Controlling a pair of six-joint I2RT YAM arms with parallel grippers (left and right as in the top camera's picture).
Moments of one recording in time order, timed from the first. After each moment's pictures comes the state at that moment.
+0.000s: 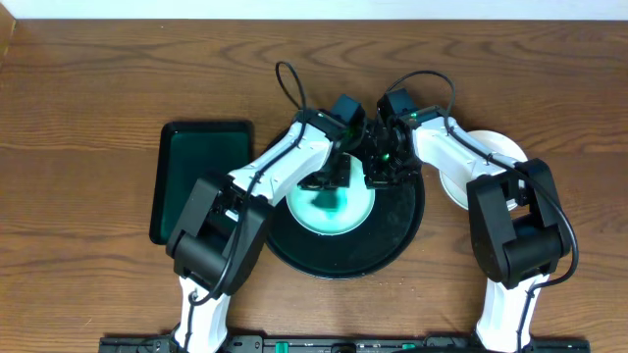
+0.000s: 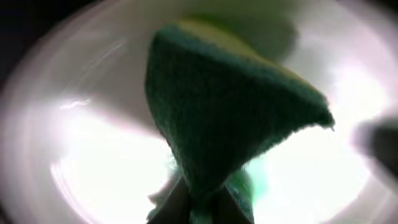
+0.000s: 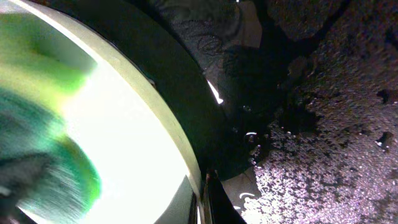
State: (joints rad) left arm -0.58 2.06 1.49 -0.98 0.01 -0.54; right arm 0.37 2.06 1.37 -0.82 -0.35 0.32
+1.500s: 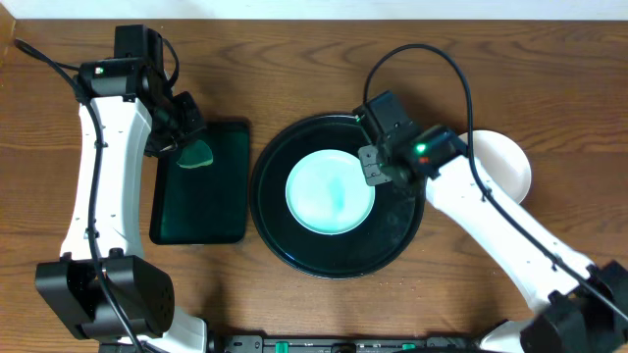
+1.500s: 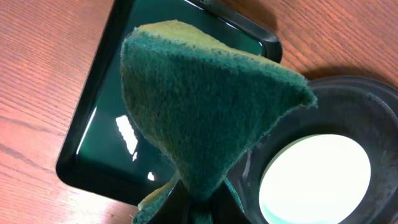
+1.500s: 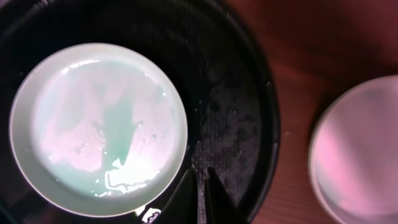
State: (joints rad) left arm 0.08 1.72 1.68 -1.32 0.07 -0.41; right arm 0.56 1.65 1.36 -0.91 0.16 0.32
